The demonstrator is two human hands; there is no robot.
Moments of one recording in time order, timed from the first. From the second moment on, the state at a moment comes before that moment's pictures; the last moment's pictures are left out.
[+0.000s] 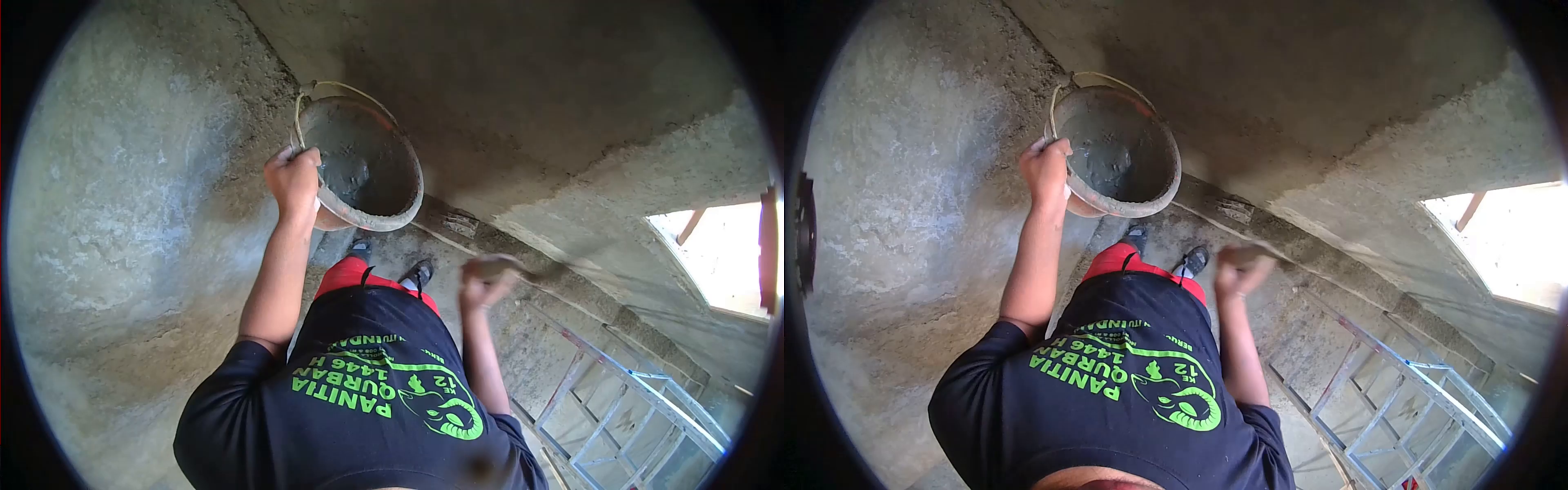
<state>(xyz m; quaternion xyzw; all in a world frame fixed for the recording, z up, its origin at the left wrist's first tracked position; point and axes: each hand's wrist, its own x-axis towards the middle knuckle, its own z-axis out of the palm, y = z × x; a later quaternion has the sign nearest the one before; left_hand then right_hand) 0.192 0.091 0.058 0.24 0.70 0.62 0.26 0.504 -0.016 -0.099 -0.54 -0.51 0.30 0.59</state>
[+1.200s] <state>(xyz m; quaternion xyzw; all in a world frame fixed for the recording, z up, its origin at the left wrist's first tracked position) 0.137 0.066 0.053 0.43 0.74 0.46 0.22 0.567 -0.050 -0.125 -0.62 -0.55 0.45 0.33</state>
